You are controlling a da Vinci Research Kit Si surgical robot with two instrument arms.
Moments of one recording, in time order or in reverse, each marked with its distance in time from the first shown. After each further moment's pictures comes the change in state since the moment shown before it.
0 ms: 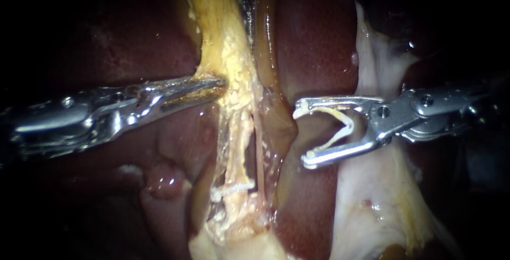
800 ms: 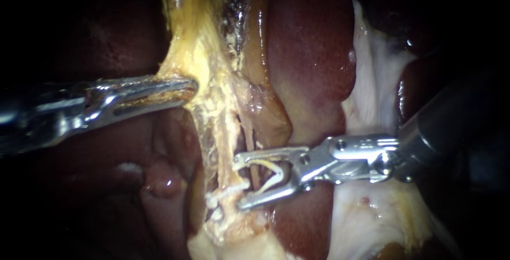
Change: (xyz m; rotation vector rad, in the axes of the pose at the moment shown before) right arm -0.013 0.001 0.013 0.093 -0.184 0.199; left arm -0.007 -0.004 -0.011 0.008 -0.095 0.019
